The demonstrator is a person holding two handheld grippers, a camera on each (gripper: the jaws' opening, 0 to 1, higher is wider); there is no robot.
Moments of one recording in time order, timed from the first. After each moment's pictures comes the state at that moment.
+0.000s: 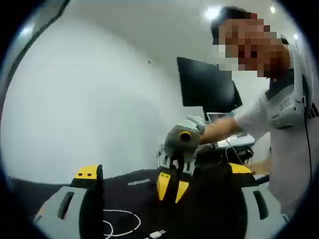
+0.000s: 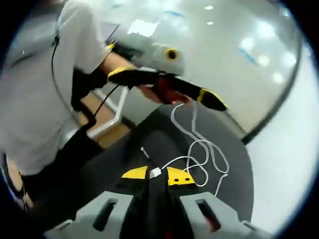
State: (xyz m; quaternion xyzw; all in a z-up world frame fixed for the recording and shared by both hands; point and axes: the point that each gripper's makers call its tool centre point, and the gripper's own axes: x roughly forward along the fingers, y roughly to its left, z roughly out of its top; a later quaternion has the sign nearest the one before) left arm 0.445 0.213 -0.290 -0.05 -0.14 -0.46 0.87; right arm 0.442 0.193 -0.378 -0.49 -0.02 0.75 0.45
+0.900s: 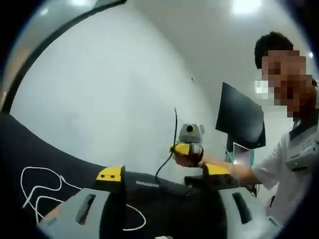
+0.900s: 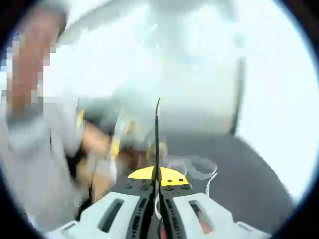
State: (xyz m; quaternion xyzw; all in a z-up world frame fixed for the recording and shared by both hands) left arm 0.495 0.217 -0.273 -0.21 -0.12 -0.40 0.88; right arm 0.562 0.121 -0.183 0.07 0.01 0.71 0.70
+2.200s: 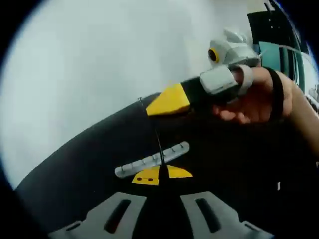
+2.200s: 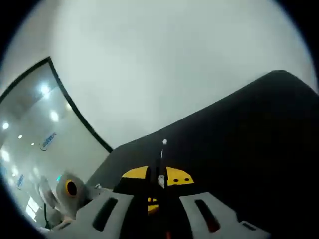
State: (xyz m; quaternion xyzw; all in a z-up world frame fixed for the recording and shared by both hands) left arm 0.744 -0.075 -0.412 0.19 0.20 -0.38 0.88; right arm 0.800 -0.119 -0.356 0.27 0.22 0.25 0.90
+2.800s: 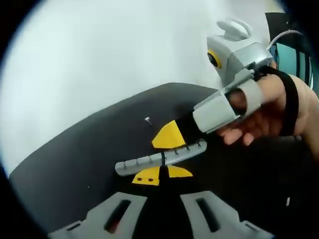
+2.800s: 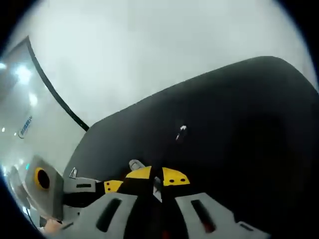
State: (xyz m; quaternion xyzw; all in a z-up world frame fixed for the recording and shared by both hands) left arm 0.761 -0.063 -0.422 0.15 0.24 -0.34 0.90; right arm 0.804 -0.084 -0.413 0.22 0.33 0.24 0.89
